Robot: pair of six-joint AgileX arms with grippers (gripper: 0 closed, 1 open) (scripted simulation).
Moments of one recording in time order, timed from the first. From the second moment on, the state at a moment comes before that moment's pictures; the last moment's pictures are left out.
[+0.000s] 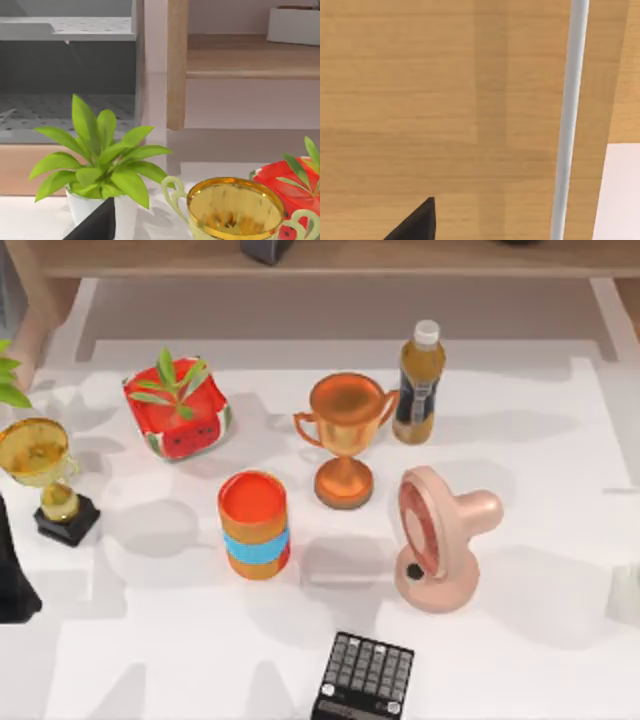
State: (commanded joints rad) left arm 0.00 0.00 0.00 0.00 0.00 0.00; right arm -0.77 2.03 0.46 1.58 -0.69 -1.54
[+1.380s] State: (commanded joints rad) left arm 0.00 0.00 0.00 0.00 0.00 0.00; right arm -0.69 2.06 0.51 1.56 -0.66 -1.55
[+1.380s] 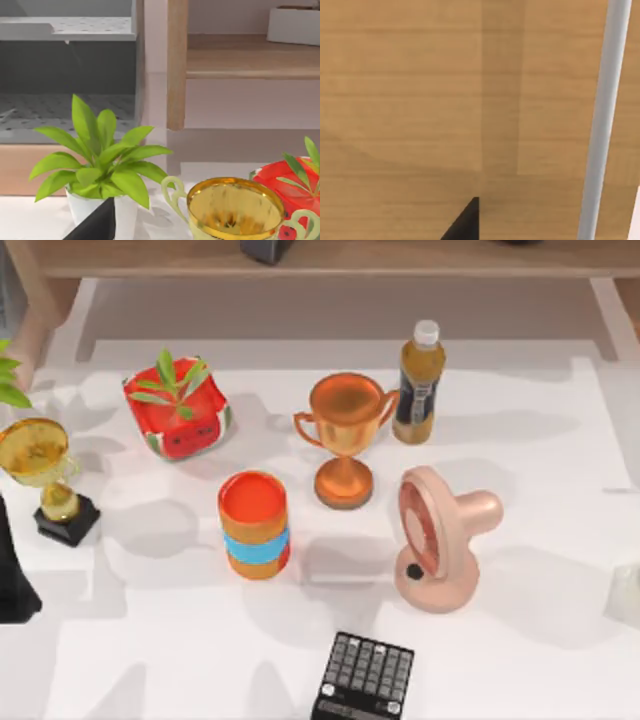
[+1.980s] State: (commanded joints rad) left arm 0.00 0.00 0.00 0.00 0.00 0.00; right arm -0.69 2.06 0.51 1.56 -0.66 -1.55
